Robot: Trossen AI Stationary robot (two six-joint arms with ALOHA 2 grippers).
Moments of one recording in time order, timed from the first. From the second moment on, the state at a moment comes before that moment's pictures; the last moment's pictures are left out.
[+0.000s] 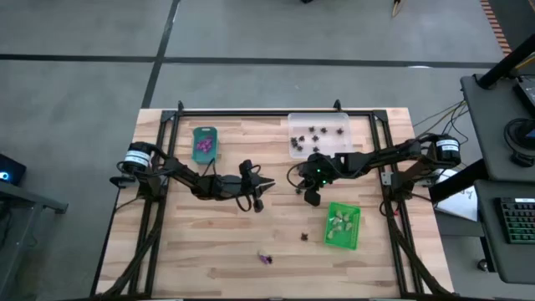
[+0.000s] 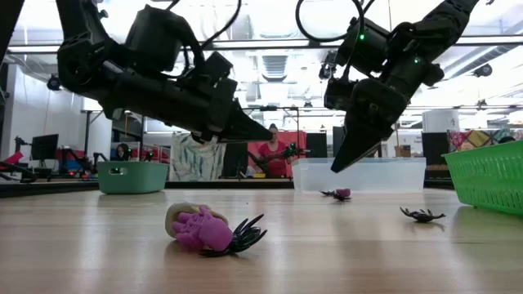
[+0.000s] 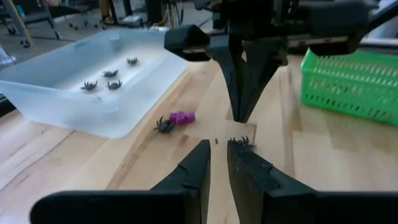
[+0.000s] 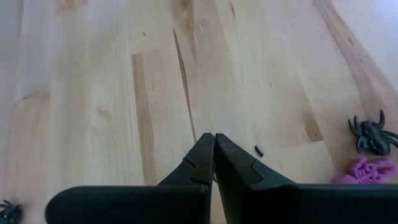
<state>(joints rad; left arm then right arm) -0.10 1.84 0.61 0.97 -0.39 -0.10 -0.12 1.53 0.69 -0.03 -0.16 0.18</state>
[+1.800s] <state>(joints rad) -0.11 2.11 0.82 1.01 -0.36 -0.07 -0.02 1.67 0.63 0.10 0.02 -0.12</state>
